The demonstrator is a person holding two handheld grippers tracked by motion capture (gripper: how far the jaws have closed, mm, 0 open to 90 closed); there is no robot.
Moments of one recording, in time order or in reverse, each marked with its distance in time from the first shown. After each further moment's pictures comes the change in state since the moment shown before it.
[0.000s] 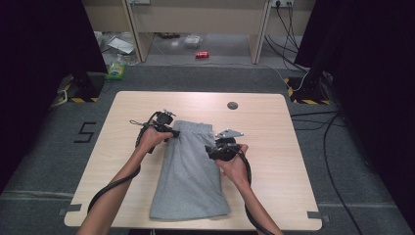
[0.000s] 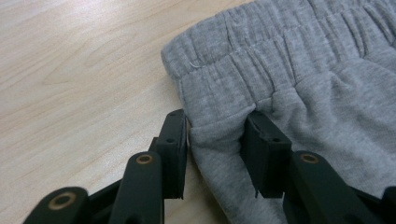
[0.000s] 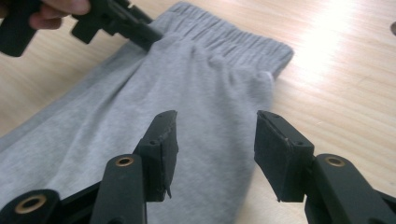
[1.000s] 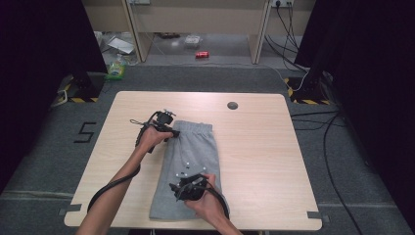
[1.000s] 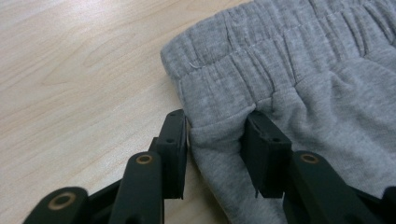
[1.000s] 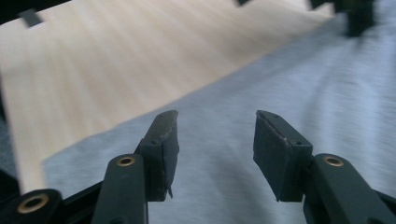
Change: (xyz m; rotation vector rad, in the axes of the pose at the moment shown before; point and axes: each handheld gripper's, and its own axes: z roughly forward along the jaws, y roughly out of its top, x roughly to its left) left arm 0.001 0.001 0.000 0.012 -0.004 0.005; right arm 0.134 -0.034 -0.022 0.036 0.219 -0.225
